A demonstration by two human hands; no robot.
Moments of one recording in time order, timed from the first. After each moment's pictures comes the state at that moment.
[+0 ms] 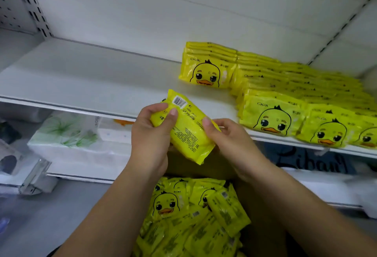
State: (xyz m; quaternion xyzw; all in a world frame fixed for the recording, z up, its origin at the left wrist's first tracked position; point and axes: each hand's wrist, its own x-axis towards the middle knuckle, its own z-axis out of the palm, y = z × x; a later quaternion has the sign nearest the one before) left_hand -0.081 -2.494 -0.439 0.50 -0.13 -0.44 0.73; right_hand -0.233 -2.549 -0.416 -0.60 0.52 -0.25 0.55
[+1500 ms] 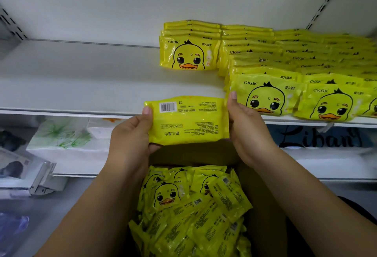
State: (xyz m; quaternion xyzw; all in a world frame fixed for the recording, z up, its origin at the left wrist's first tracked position) left_hand -0.098 -2.490 -0.443 0.61 -0.14 -0.47 0.63; right_hand -0.281 -2.576 -0.437 -0.47 0.53 -0.36 0.61
